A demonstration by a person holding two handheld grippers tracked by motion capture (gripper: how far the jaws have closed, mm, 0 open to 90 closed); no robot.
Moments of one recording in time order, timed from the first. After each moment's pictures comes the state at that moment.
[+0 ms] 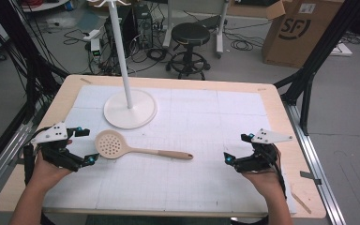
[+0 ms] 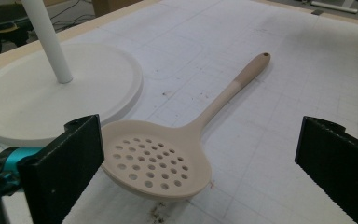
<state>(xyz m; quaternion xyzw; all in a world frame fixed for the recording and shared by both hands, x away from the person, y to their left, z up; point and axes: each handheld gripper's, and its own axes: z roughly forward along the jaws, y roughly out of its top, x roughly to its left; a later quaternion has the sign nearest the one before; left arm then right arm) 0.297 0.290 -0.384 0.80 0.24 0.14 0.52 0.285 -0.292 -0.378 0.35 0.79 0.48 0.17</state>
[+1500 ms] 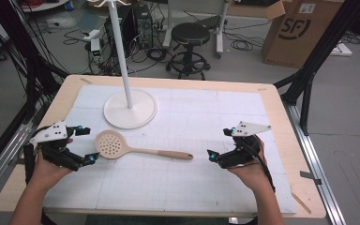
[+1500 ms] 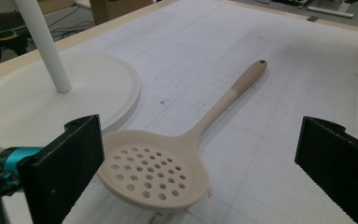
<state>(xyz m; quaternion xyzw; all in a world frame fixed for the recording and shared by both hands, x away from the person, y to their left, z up) 0.296 0.288 -0.378 0.80 0.24 0.14 0.54 0.301 -0.243 -0.361 0.29 0.82 0.47 0.15</state>
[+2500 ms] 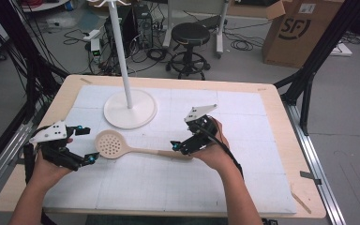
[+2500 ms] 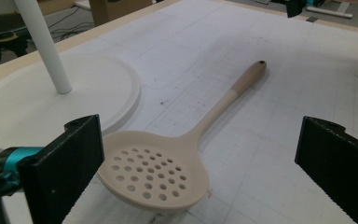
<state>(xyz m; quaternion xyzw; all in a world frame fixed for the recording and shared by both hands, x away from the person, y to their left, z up) 0.296 0.289 -0.378 0.80 0.24 0.14 0.54 0.349 -0.135 -0.354 0.23 0.87 0.41 0.11</state>
